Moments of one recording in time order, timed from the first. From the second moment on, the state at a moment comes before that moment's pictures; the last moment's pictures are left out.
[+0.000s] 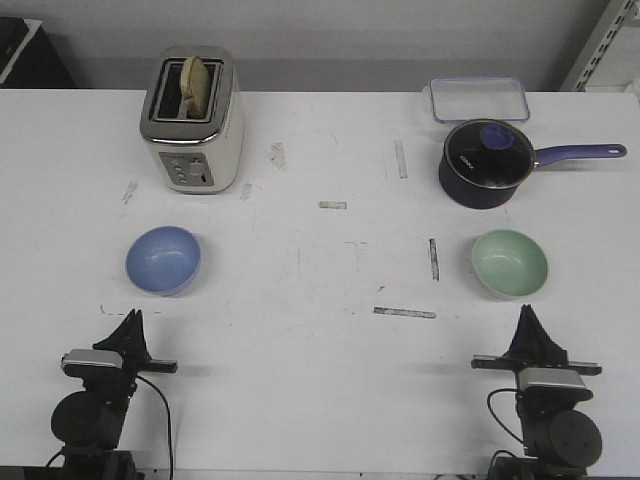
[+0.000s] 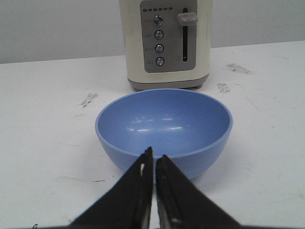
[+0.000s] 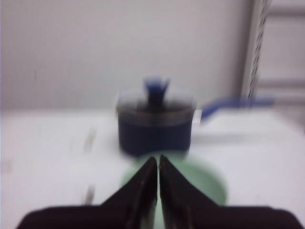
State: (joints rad) left arm 0.01 0.01 0.03 0.04 0.02 0.07; right arm -0.06 0.01 0.14 0.00 -0.01 0.02
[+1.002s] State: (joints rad) left arm 0.01 0.01 0.03 0.04 0.02 0.07; right arm -0.20 1.23 1.29 -0.92 -0.06 -0.19
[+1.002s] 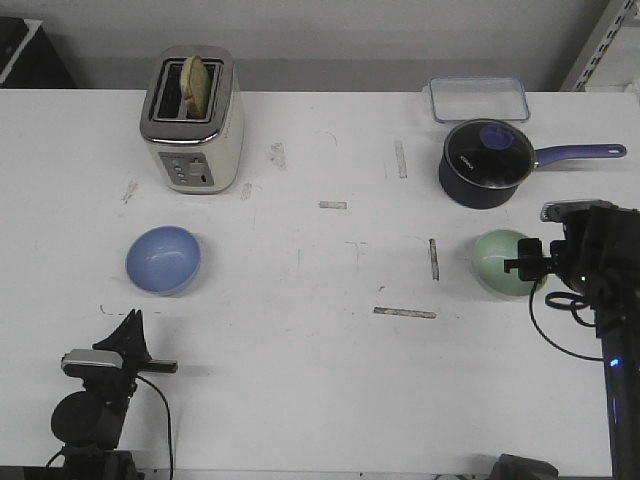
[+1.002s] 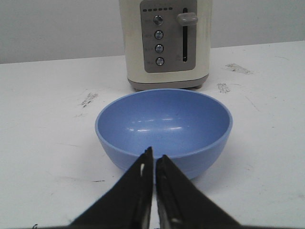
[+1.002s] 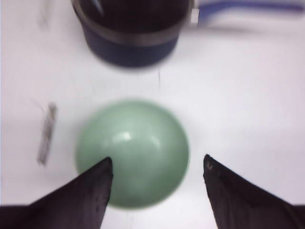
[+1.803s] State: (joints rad) left arm 0.01 0.01 0.03 0.04 0.02 0.07; right arm -0.30 1.61 1.29 -0.86 -0.11 -0.23
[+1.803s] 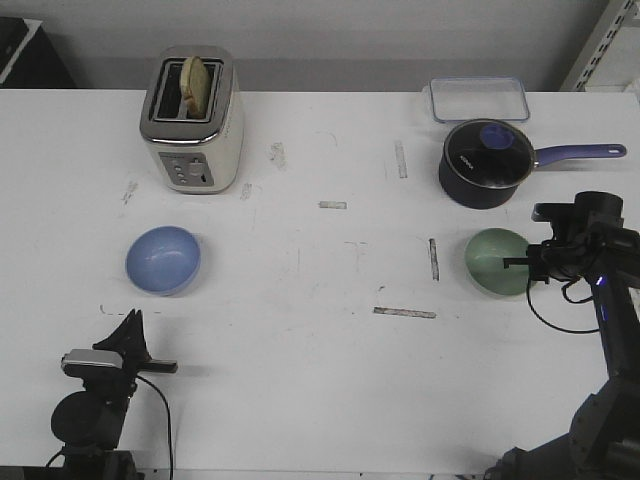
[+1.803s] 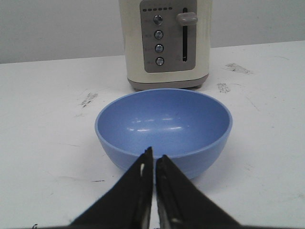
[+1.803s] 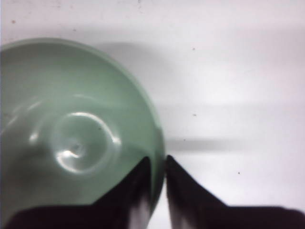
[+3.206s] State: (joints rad) left arm 0.01 0.01 0.03 0.04 0.02 0.07; right arm 0.51 1.67 1.41 -0.87 -0.18 -0.07
